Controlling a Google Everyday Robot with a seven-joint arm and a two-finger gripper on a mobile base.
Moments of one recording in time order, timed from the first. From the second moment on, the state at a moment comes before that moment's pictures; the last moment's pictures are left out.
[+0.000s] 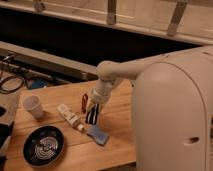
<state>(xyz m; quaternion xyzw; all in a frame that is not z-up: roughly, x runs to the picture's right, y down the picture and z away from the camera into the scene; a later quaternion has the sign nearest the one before) -0.067 0.111 0.750 -0.42 0.14 0.65 0.62</state>
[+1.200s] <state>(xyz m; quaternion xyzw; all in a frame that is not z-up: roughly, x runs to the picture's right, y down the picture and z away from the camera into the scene) -0.056 0.170 0.739 -0.47 0.18 0.62 0.60</state>
